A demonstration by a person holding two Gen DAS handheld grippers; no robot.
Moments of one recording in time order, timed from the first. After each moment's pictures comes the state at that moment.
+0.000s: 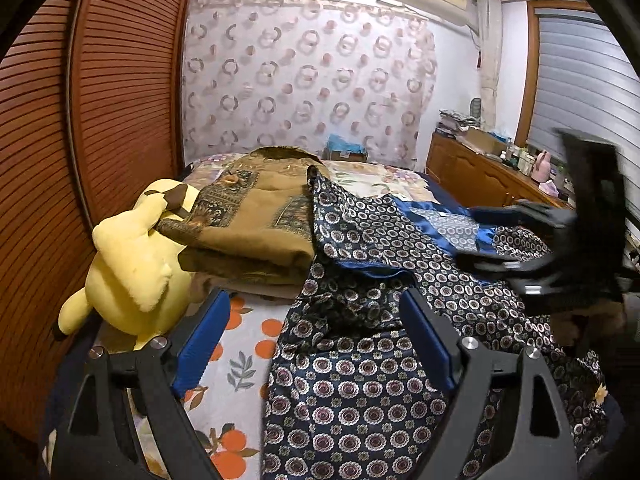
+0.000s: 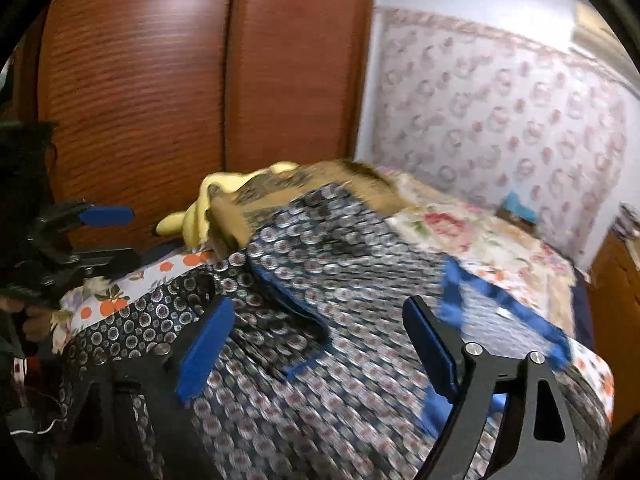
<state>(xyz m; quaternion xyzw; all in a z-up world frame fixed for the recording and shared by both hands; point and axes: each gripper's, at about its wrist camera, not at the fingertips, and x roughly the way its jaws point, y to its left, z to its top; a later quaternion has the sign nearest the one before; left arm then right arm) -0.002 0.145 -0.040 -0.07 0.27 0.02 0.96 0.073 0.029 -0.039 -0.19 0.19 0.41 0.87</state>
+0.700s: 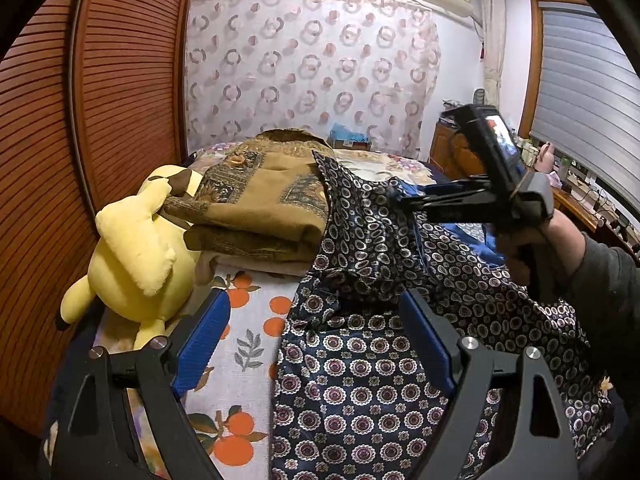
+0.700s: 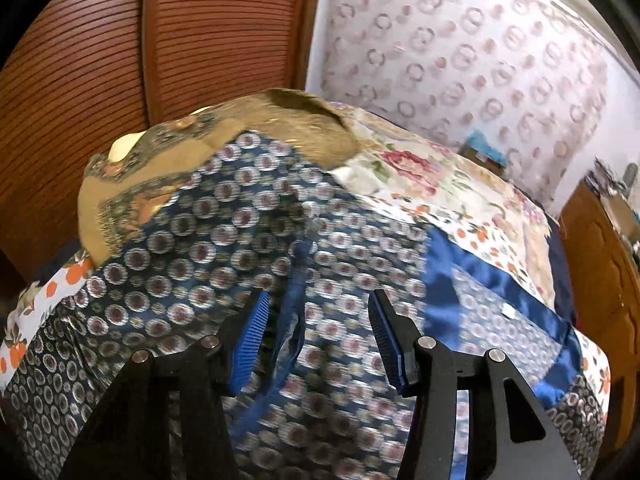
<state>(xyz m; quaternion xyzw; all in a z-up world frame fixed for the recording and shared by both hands) -0.005 0.147 -0.056 -0.06 0.29 0.03 0.95 0.209 0.110 -0.059 -0.21 0.29 0.29 0.89</state>
